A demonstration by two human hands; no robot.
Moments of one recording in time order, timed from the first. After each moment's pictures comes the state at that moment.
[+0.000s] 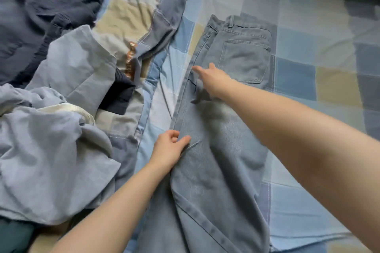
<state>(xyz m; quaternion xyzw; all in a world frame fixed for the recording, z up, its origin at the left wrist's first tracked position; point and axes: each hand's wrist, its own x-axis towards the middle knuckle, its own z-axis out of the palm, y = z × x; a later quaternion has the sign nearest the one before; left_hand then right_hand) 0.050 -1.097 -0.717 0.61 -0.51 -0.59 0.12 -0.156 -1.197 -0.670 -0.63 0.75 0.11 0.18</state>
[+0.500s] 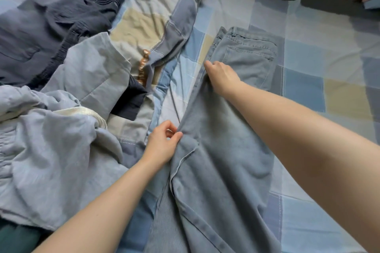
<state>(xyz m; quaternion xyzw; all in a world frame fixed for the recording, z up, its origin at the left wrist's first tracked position) 0.075 -1.134 -0.713 0.58 -0.63 -0.48 0.19 -0.153 -1.219 -0.665 -0.68 0.73 0.02 0.06</state>
